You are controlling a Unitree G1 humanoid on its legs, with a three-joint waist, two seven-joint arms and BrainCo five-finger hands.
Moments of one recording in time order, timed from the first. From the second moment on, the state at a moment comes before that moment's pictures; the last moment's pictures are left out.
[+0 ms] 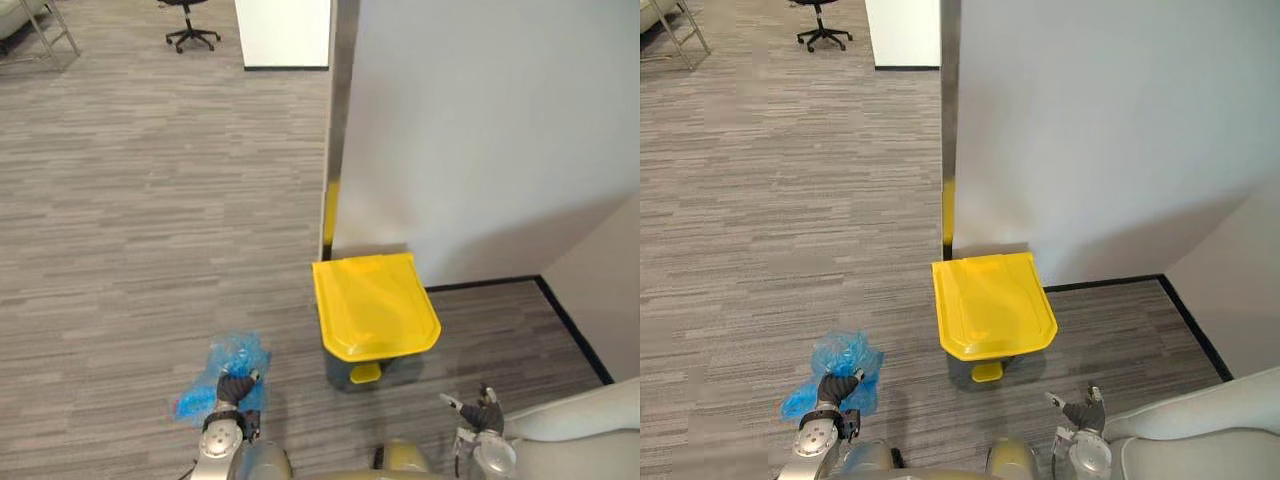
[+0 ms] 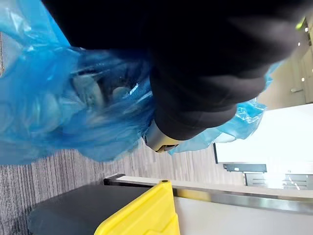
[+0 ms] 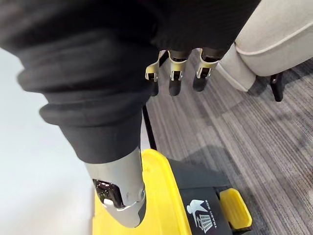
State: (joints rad) left arm 0.16 0.09 0.01 0.49 0.03 -0.15 0.18; right arm 0.16 0.00 -0.30 0.60 0.00 -0.10 -0.22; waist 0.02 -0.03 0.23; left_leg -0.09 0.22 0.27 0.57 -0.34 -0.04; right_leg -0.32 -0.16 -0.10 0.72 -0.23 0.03
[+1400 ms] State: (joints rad) left arm -0.15 0.16 -0.25 0.40 -0.05 -0.22 0.18; right arm -0.90 -0.38 0.16 0.84 -0.05 -0.05 -0.22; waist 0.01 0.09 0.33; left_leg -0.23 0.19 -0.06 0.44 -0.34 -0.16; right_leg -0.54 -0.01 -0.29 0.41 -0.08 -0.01
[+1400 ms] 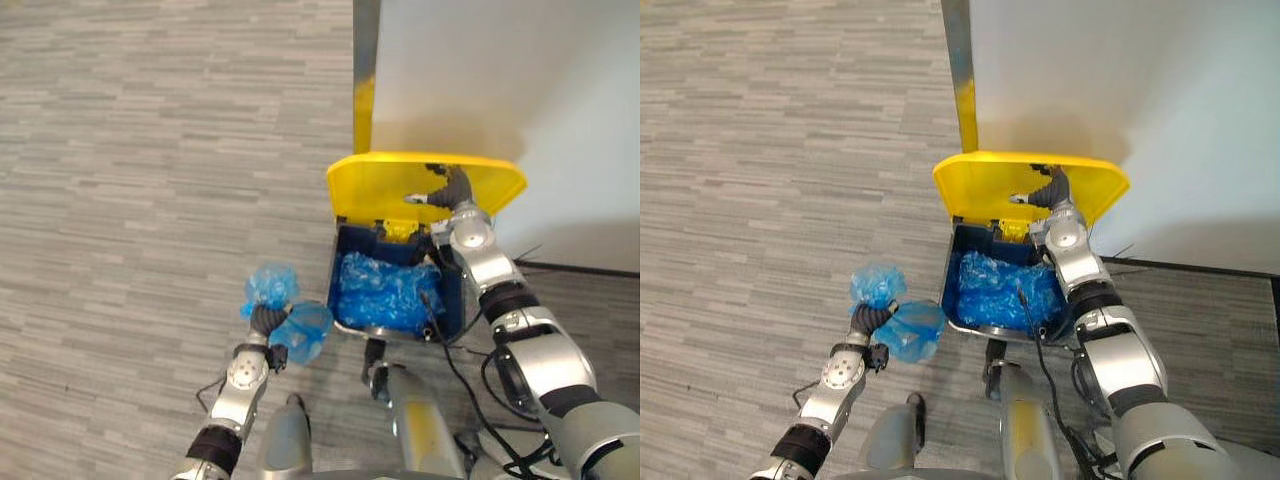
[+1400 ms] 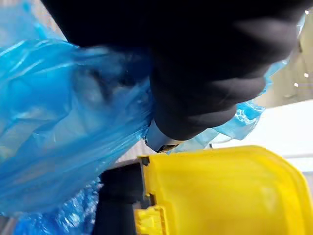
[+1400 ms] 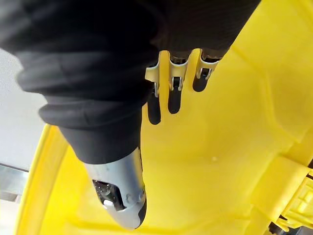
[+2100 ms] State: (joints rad) left arm -0.77 -0.03 -0.61 0.49 -0.09 -0.27 0.20; right arm -0.96 -0.46 0.22 0.60 -0.02 -0.07 -0.13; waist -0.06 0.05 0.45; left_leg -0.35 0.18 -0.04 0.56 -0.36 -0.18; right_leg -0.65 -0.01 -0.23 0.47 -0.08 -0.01
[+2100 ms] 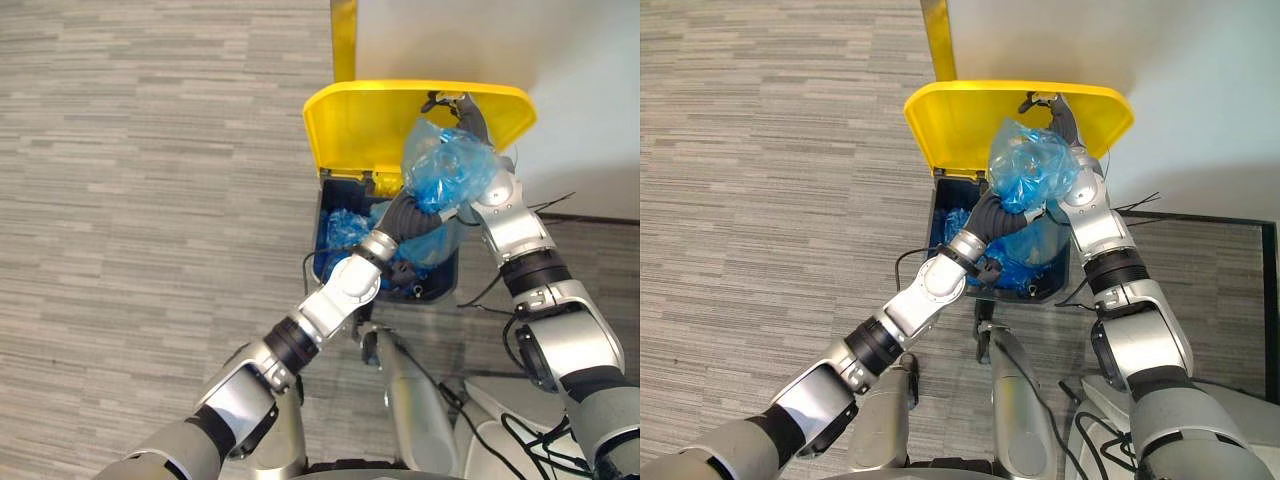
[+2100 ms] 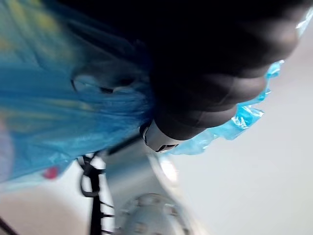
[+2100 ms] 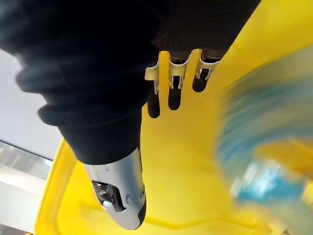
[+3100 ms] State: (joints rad) left arm -0.83 -0.07 -0.19 0.89 0.32 -0.06 0.24; right arm -0.94 -0.32 0.32 0.37 0.00 -0.11 -0.13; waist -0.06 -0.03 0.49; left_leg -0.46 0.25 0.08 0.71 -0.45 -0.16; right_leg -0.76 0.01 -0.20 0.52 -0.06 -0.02
